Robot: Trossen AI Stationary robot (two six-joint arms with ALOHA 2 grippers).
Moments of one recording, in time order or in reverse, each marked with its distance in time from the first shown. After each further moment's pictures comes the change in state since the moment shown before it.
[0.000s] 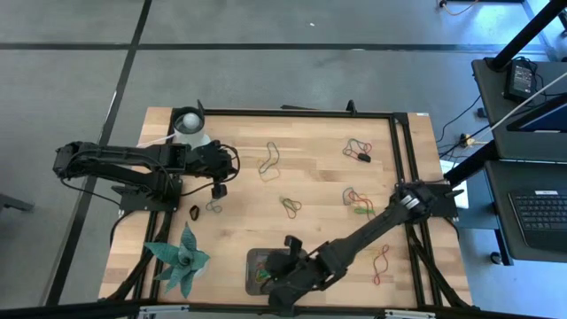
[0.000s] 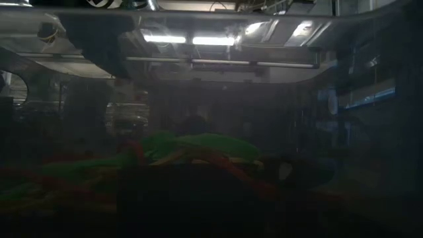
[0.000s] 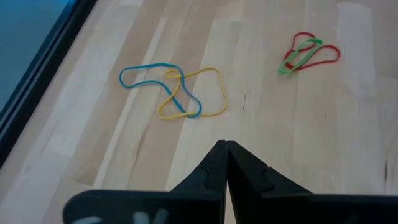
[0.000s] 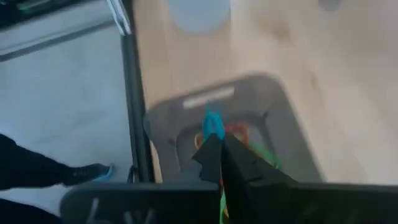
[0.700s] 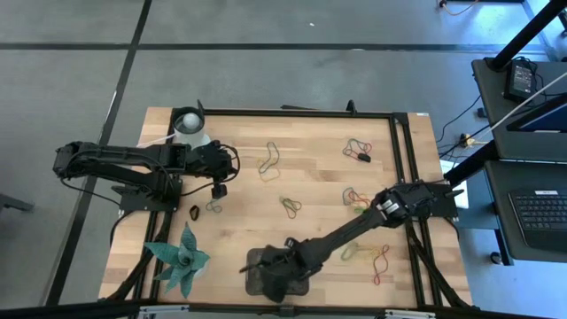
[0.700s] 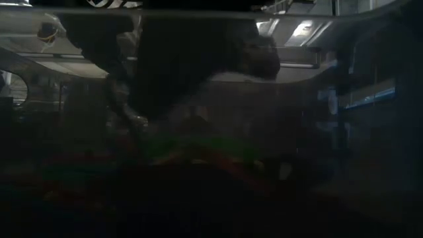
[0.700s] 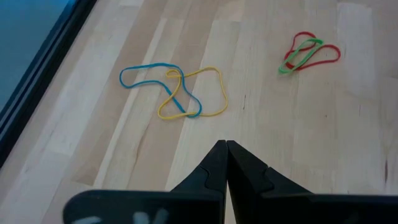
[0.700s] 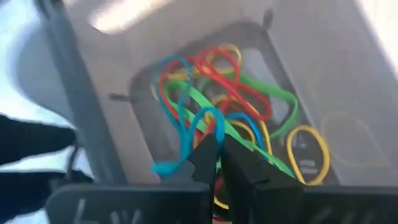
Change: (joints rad) left arm 0.000 0.000 0.000 0.000 0.000 0.000; right arm -0.078 0.154 -0.001 -0.062 -0.266 0.167
